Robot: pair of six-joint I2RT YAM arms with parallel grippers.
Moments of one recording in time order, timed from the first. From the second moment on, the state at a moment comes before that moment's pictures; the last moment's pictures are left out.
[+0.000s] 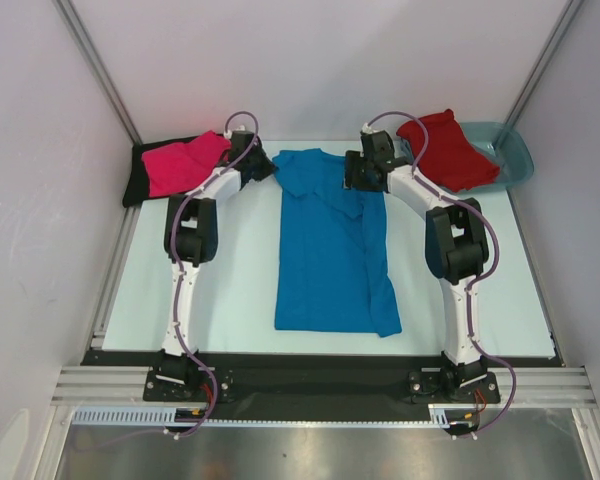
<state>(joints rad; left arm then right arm) -0.20 2.52 2.06 -0.15 0.14 -0.75 0.34 2.21 1.83 -0.38 -0.01 0.34</state>
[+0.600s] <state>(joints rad) -0.23 2.60 2.22 -0.02 0.29 -0.83 0.32 2.18 1.77 -0.38 0.03 0.34</state>
